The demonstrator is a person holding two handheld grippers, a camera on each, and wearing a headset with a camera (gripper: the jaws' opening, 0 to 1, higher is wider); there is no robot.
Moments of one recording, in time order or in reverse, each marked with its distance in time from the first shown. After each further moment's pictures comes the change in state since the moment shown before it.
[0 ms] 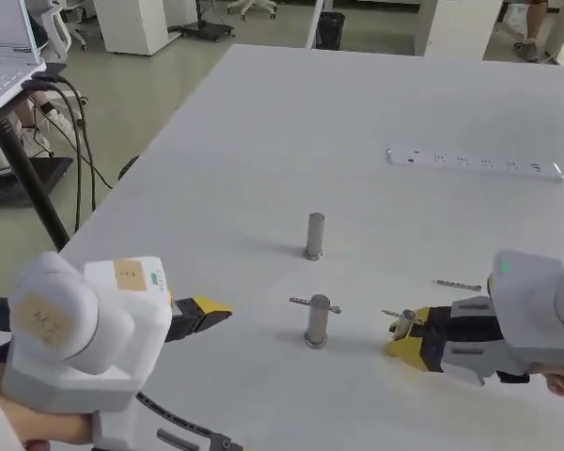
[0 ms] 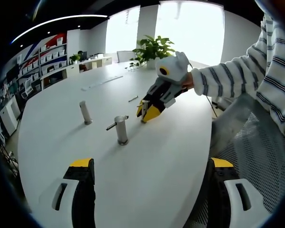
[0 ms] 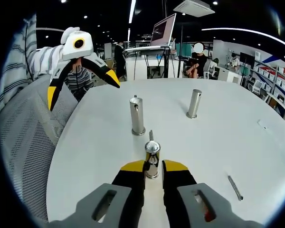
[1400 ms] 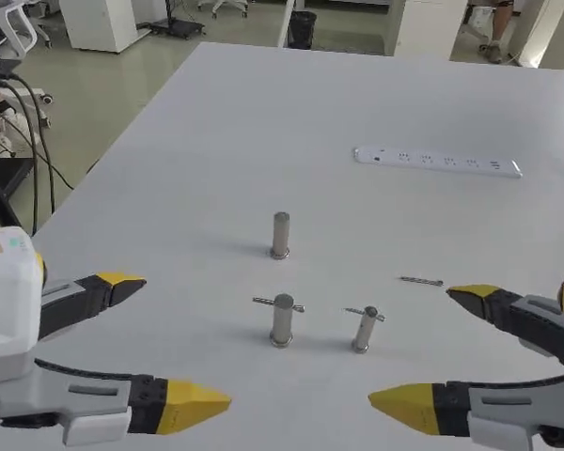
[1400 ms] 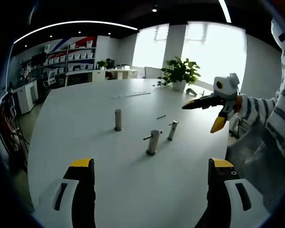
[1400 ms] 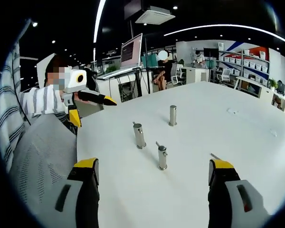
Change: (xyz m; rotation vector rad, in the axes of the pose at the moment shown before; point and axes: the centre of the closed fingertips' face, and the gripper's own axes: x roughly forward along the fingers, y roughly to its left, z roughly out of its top) left arm -0.034 0.052 0.016 -0.191 -0.189 0.167; right arm -0.077 0.021 0.029 0.310 -0.111 -0.267
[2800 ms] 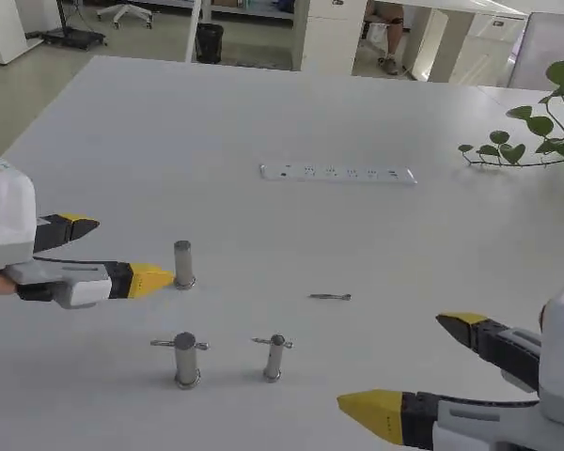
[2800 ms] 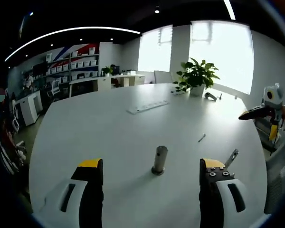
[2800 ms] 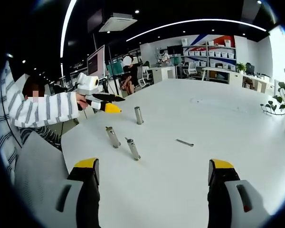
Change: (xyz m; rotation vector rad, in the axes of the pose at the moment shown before) left arm 0.128 0.097 0.074 0.085 -0.037 0.068; right arm -0.055 -0.046 -0.012 0.158 -0.031 -0.212
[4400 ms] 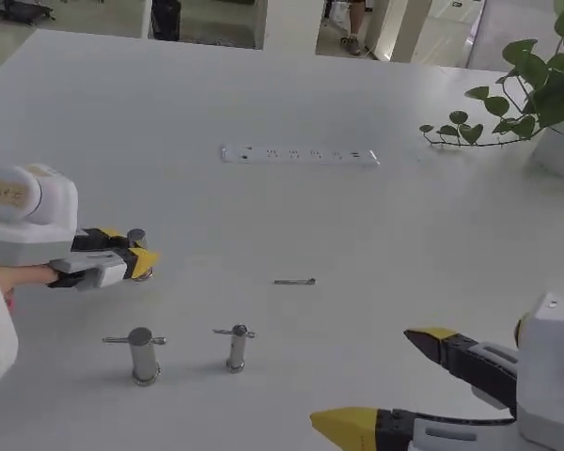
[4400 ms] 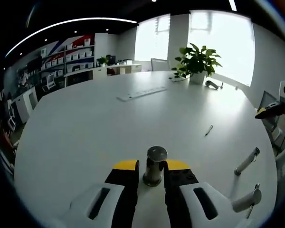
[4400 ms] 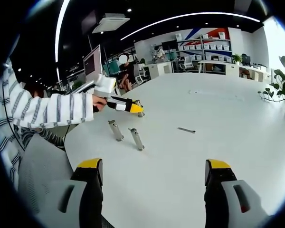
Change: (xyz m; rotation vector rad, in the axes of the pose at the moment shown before) left arm 0.054 -0.011 -0.025 0.000 0.095 -0.024; right arm -0.009 0.014 -0.022 0.073 0.031 0.001
